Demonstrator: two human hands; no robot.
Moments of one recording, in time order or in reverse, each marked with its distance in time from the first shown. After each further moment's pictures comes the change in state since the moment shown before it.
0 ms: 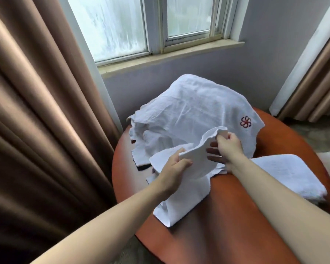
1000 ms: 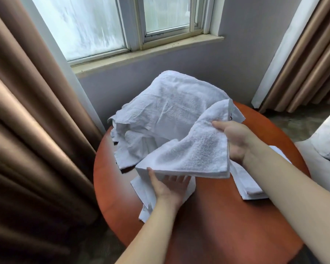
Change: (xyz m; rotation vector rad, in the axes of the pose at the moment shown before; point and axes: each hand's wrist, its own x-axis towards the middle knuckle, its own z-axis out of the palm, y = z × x) left_hand 0.026 -0.070 0.049 -1.274 0.501 -0.432; right_hand -0.022 -0.052 -0.048 0.239 -0.280 0.157
